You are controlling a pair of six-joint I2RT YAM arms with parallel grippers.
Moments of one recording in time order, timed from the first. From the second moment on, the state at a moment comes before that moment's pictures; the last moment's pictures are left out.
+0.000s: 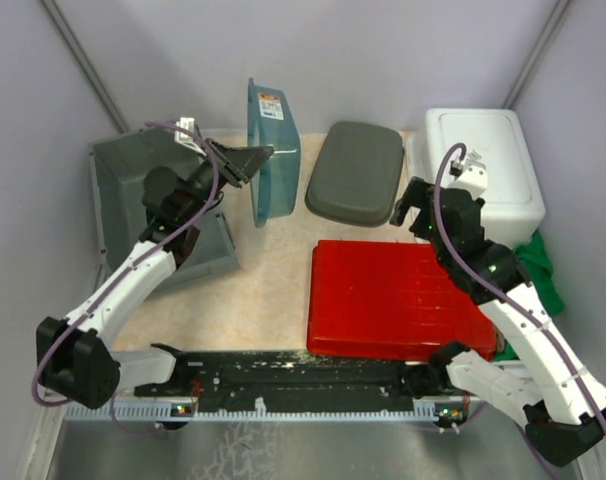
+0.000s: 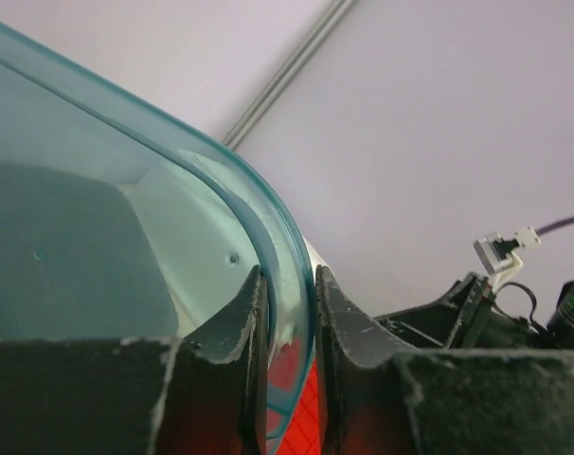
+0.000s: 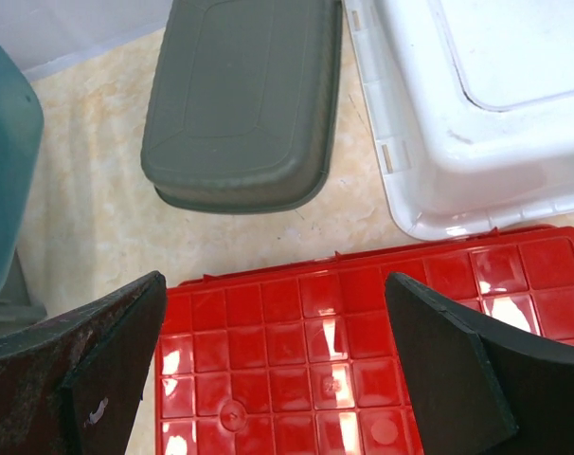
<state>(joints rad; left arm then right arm) -0.39 1.21 1.00 0.55 0.38 -0.83 0.51 0.88 1.12 -0.68 0.50 0.53</state>
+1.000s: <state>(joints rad) -0.31 1.52 0.55 1.44 0.41 -1.18 0.51 0.83 1.05 -0.75 0.50 0.55</state>
